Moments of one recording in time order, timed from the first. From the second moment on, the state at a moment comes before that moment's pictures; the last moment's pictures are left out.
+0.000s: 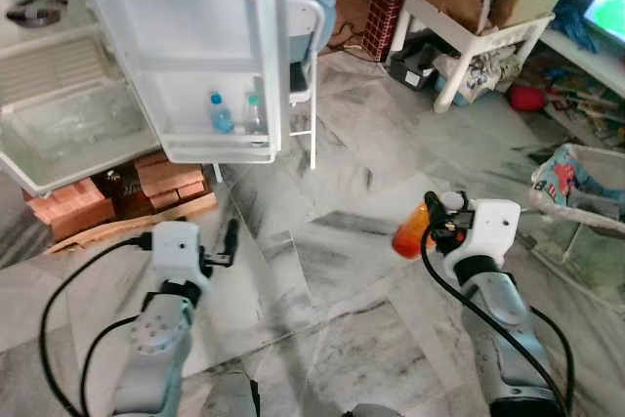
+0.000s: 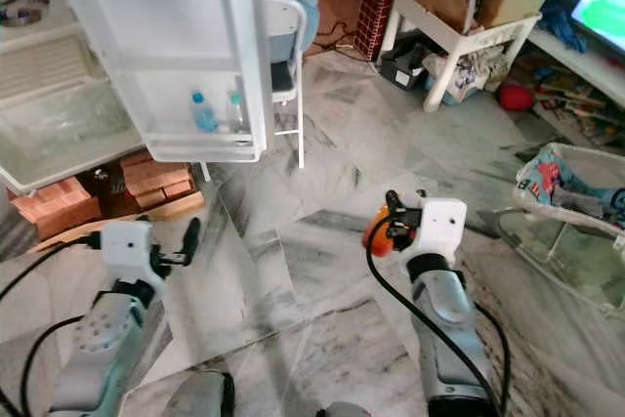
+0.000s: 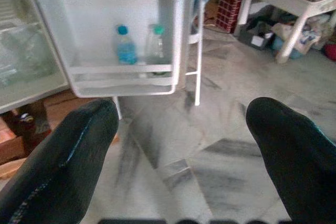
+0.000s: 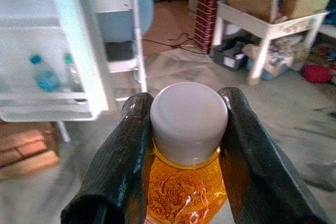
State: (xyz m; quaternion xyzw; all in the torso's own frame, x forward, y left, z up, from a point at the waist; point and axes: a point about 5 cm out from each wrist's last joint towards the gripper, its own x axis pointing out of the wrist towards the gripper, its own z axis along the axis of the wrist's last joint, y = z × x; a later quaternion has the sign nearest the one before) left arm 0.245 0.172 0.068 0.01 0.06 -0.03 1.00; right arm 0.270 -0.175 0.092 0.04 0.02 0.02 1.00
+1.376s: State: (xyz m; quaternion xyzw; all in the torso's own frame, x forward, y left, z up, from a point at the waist) left arm 0.251 0.167 0.071 0.02 0.05 -0.05 1.00; right arm 0.274 -0.162 0.104 0.01 -0.01 0.08 1.00
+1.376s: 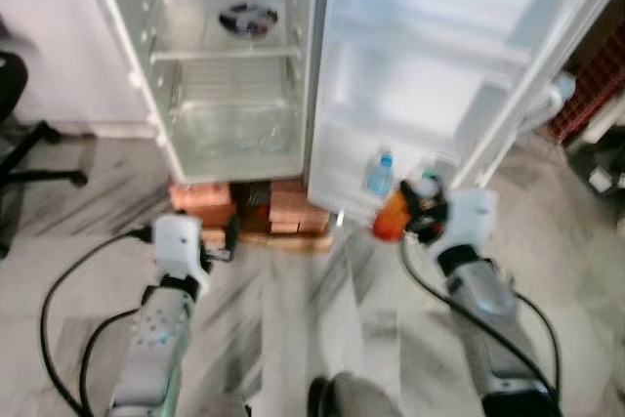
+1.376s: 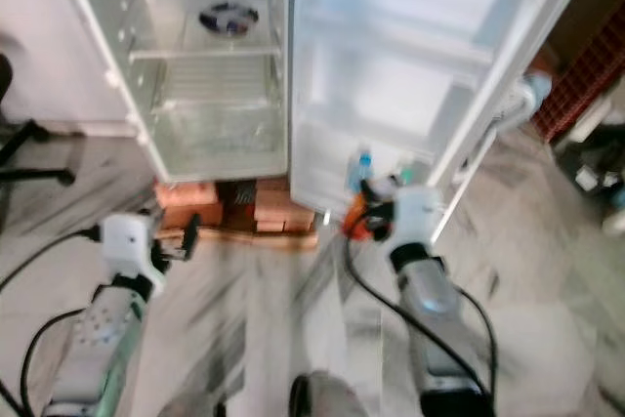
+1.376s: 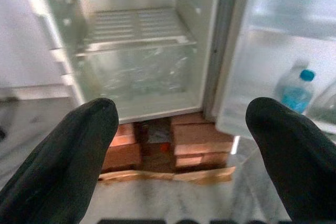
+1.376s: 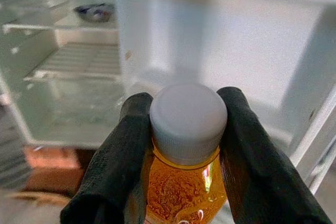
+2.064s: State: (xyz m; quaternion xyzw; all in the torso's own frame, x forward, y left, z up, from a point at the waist) left arm 0.241 0.179 0.064 0.05 0.06 -0.02 1.00; right arm 0.273 -0.160 0.110 0.00 -0.03 0.08 1.00
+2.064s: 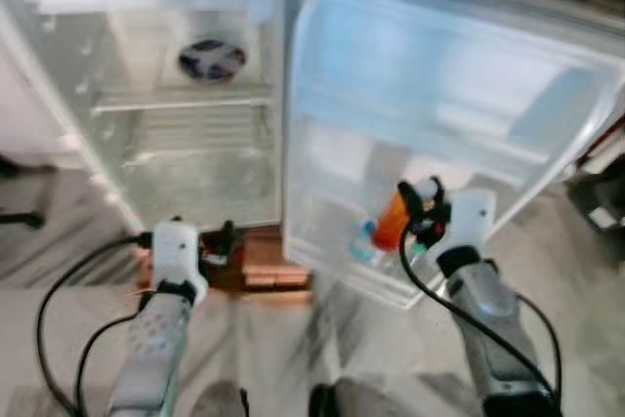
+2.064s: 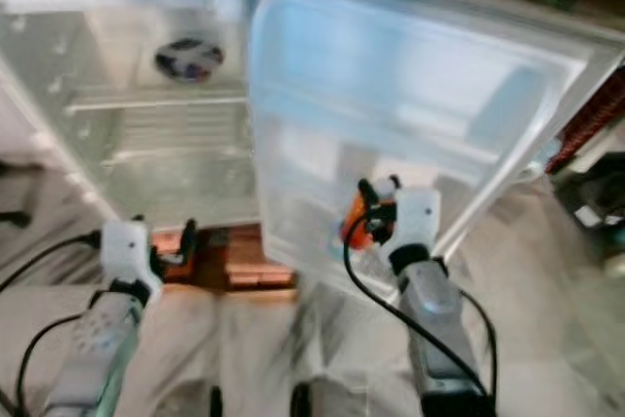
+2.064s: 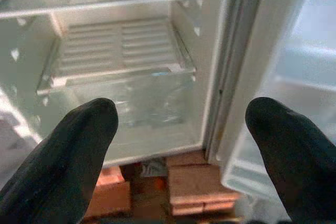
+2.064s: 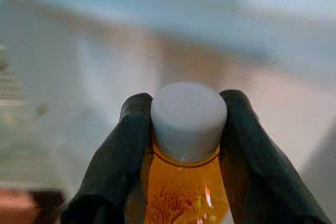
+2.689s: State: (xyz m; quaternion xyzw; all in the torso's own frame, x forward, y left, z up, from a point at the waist) left arm 0.222 0.185 0.086 0.10 0.01 -0.01 0.99; right arm 0.251 -0.159 0.096 0.02 0.00 0.09 1.00
